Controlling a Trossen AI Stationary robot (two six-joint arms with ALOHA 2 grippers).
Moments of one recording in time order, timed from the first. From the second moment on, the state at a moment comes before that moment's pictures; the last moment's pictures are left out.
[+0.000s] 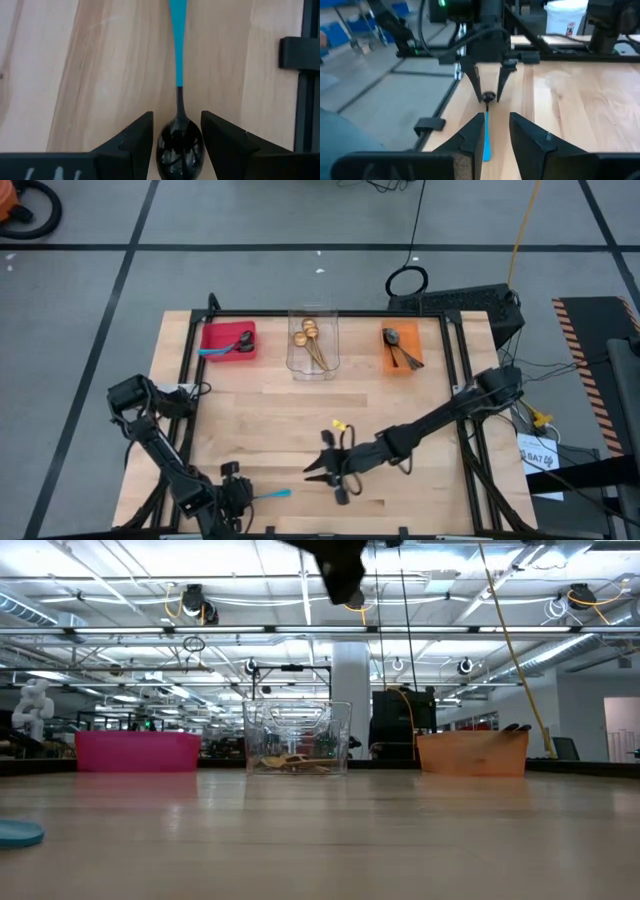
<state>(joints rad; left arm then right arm) -1.02 1.79 1.02 -0.53 -0.37 -1.14 0.45 1.86 1.09 0.49 0.16 0.20</state>
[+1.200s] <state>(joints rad) -1.04 1.79 1.02 -0.53 -0.37 -1.18 0.43 2.46 1.87 0.03 0.16 0.14</state>
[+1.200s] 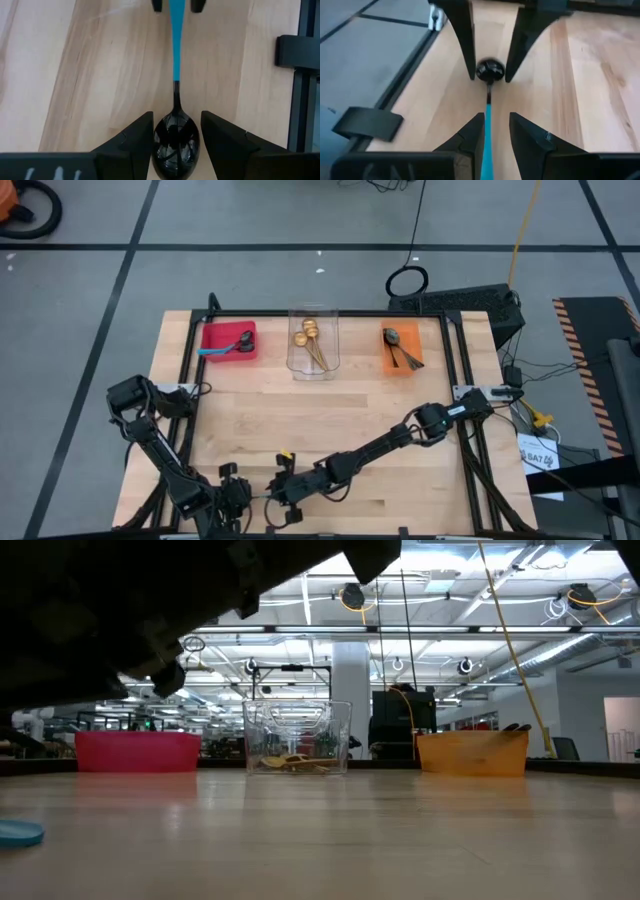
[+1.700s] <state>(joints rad) -1.04 1.79 1.02 -0.53 -0.41 -1.18 0.43 2.50 1.87 0.03 0.17 0.17</state>
